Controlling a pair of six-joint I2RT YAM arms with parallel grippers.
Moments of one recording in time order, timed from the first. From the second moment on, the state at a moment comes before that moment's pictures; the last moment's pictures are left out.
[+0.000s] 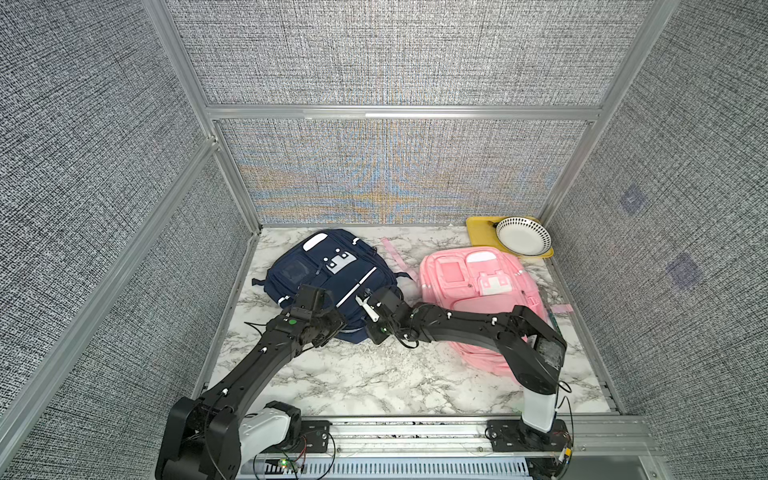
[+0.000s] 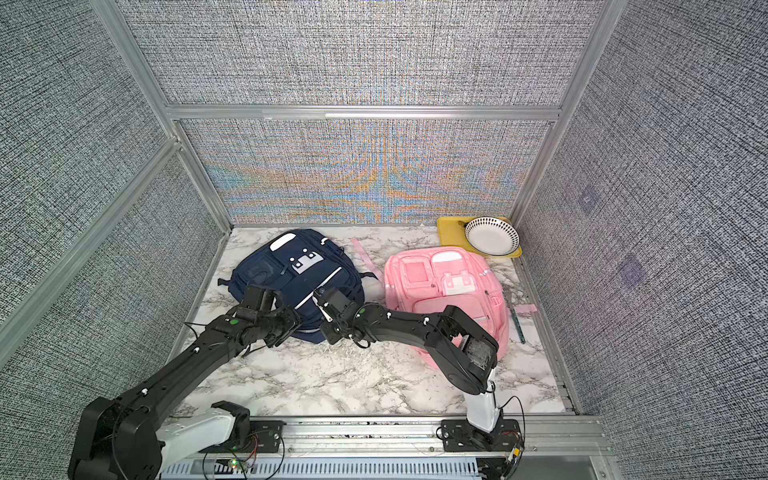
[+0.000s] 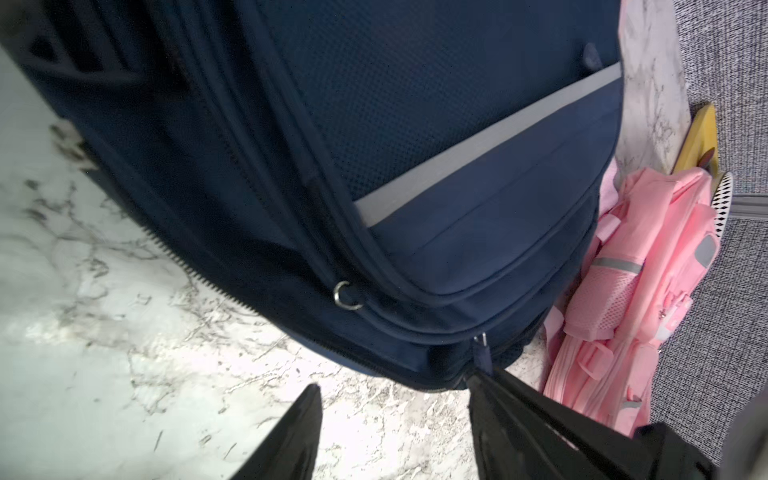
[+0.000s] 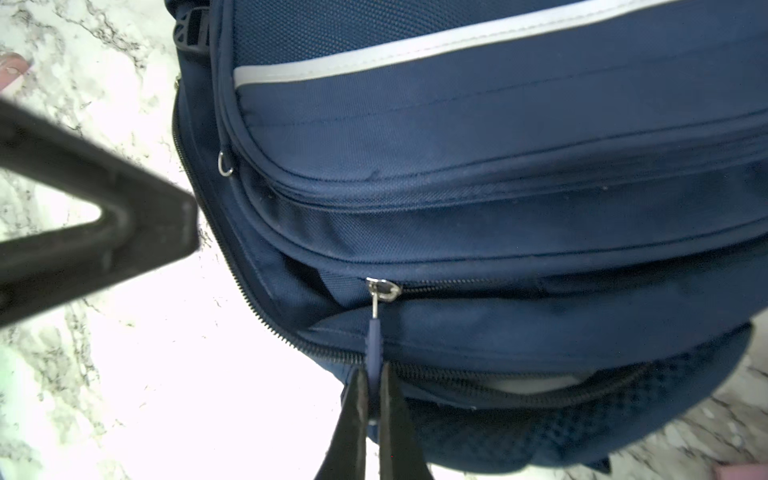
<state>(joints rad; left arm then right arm) -0.35 1.15 0.69 -0.51 0.20 -0.97 1.00 1.90 1.29 -0.26 0.04 0.24</state>
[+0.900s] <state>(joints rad) -0.35 1.23 0.69 -0.47 0.16 -0.97 1.06 1.86 1.30 -0.26 0.09 0.27</state>
